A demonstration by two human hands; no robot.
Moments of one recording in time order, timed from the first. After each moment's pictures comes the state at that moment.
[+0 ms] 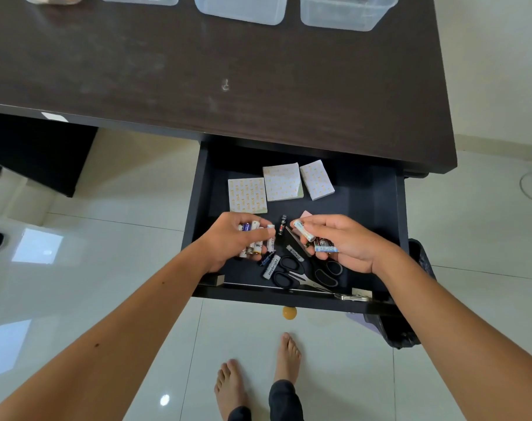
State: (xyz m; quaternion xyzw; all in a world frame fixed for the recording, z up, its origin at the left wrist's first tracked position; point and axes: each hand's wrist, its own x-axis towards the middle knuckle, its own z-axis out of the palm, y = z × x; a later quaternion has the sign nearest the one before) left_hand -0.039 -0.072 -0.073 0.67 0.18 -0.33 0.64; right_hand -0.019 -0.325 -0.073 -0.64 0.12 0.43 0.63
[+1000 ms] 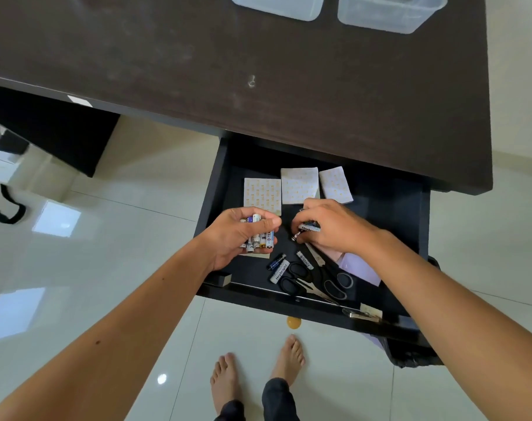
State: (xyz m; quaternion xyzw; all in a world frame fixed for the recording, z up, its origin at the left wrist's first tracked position) left_hand -0.036 -0.065 -0.067 0.56 0.26 -0.30 0.73; right_hand 0.037 -0.294 -0.092 -0.89 -0.29 0.29 0.19
